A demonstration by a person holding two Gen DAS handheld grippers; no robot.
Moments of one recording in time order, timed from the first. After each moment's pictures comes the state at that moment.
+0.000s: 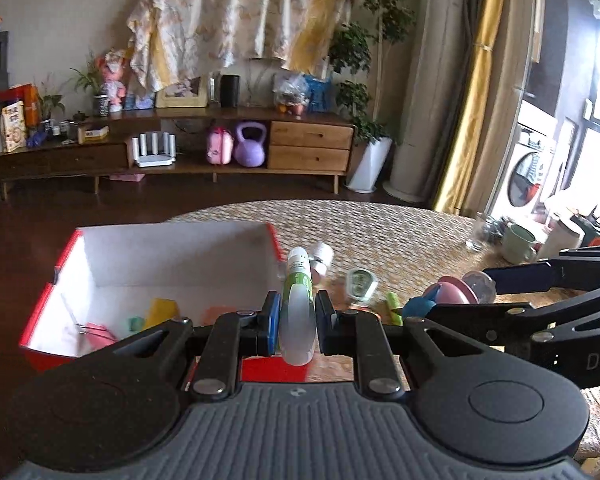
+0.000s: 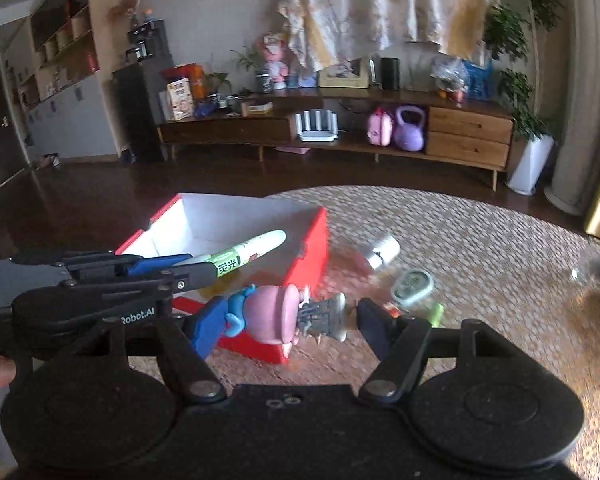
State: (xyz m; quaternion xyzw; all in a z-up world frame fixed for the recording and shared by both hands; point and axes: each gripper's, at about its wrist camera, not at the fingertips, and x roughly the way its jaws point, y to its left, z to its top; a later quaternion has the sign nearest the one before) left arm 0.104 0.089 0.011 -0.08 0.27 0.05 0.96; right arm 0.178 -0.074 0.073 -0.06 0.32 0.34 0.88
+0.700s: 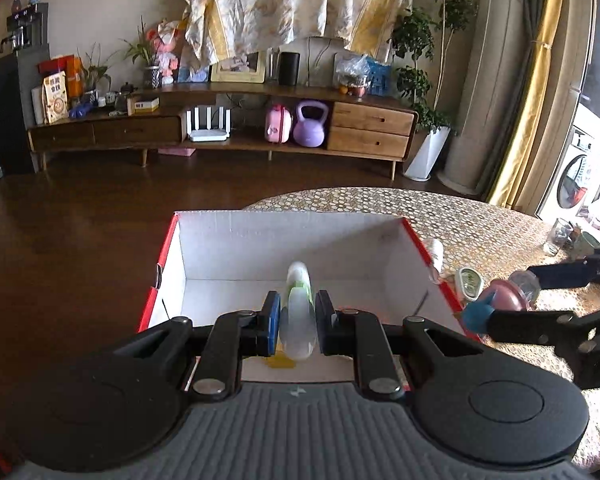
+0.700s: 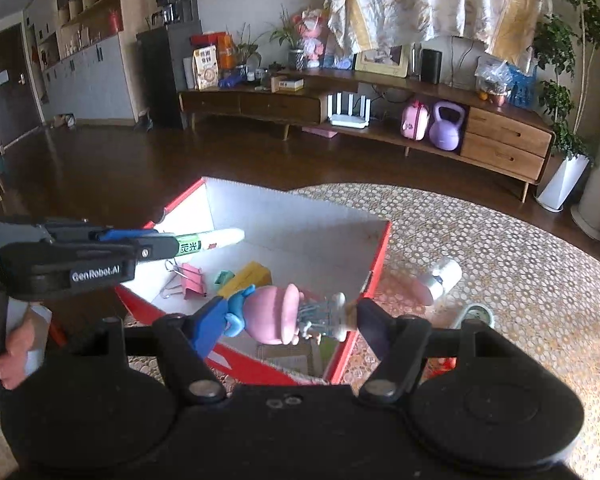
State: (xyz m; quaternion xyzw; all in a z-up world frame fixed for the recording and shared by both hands) left arm 0.128 0.217 -0.012 -0.10 0.31 0.11 0.94; right arm 0.220 0.026 0.040 -0.11 0.35 0.36 0.86
